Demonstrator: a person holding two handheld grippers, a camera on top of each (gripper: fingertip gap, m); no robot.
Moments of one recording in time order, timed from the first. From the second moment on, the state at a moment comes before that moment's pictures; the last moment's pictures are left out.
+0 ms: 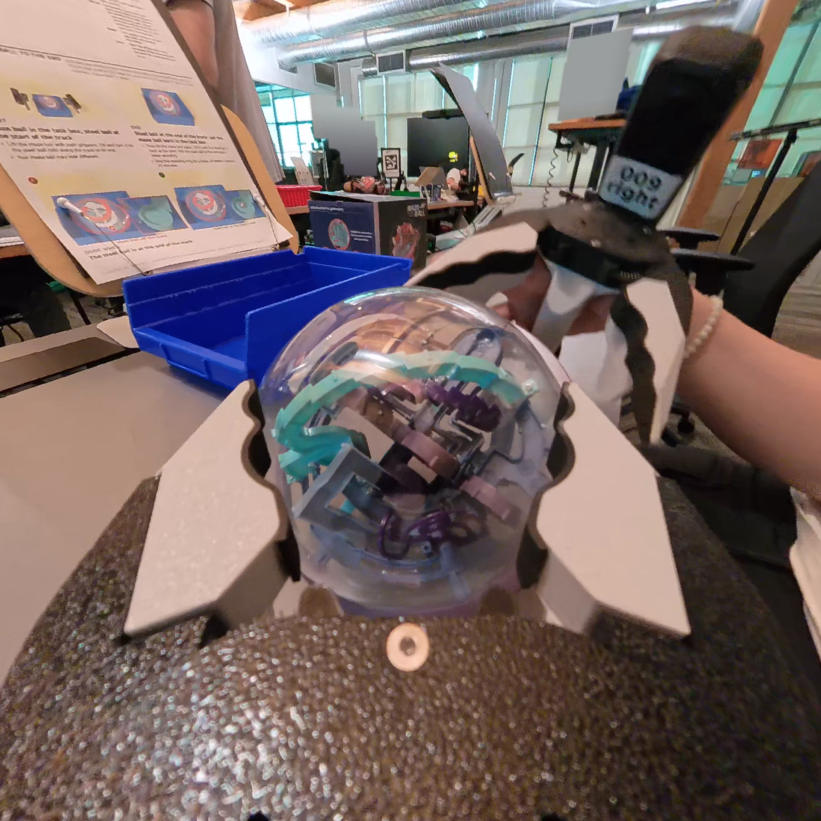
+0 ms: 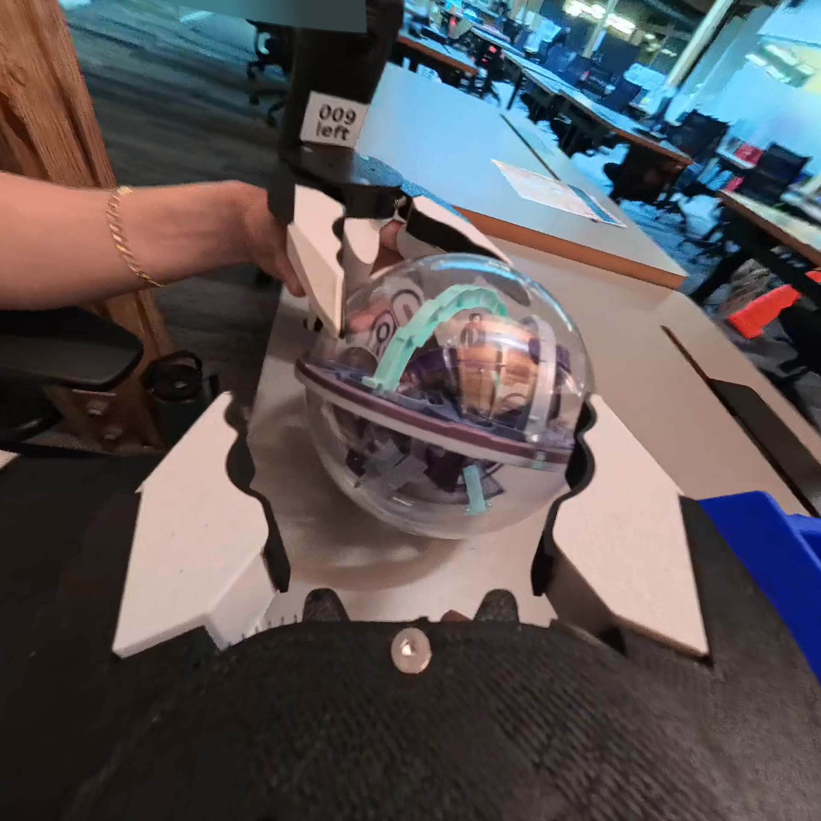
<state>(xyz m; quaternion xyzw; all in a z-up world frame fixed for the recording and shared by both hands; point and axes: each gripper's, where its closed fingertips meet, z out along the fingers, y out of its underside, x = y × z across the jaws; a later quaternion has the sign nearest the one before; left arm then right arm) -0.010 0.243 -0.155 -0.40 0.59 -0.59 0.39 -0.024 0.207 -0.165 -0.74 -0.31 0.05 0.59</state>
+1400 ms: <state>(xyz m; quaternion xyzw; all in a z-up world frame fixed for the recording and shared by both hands) -0.027 0.245 -0.172 -0.44 0.59 -0.63 0.26 -0.012 0.222 -0.201 -0.75 -0.28 -0.07 0.59</state>
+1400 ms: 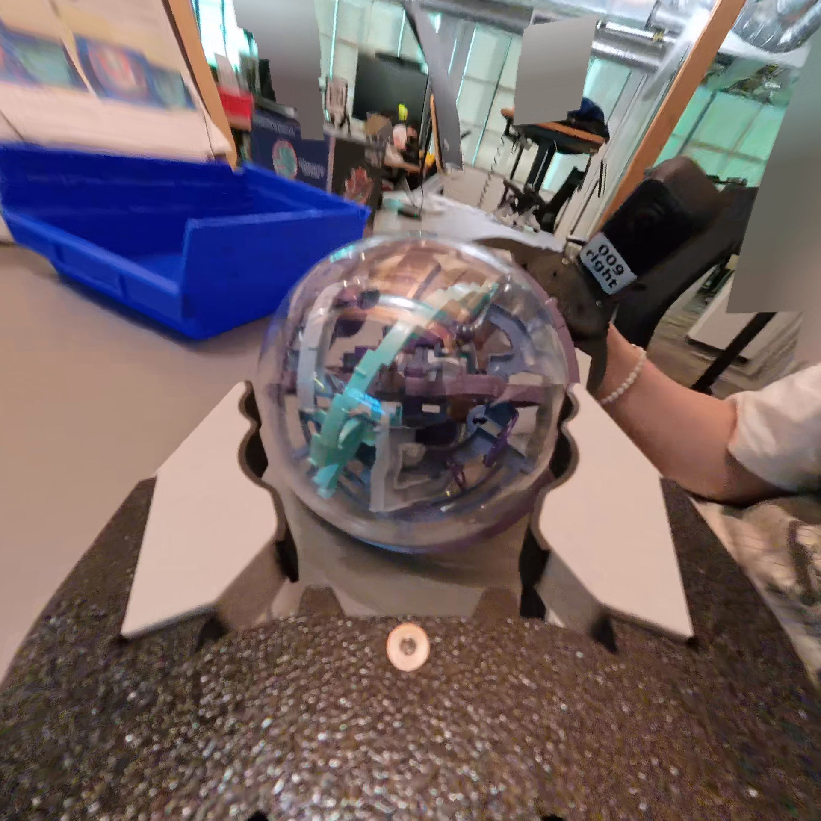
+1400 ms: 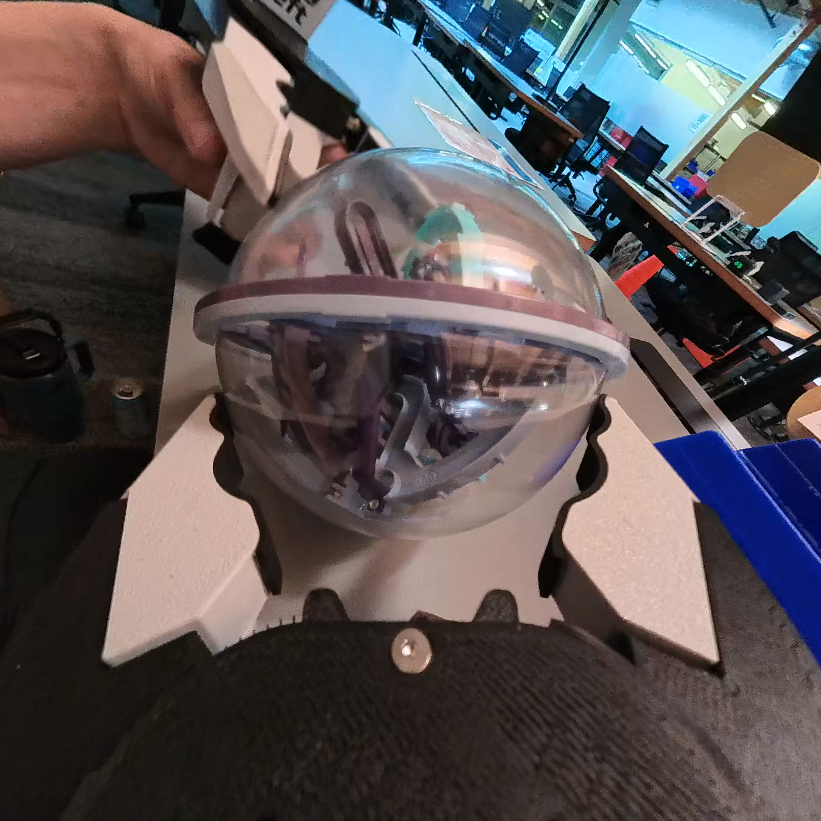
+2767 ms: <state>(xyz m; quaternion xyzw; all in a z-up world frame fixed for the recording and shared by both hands) -0.039 0.256 -0.167 -0.46 0.55 -0.67 0.22 -0.008 0.214 -0.195 -0.75 -0.27 -0.06 0.60</state>
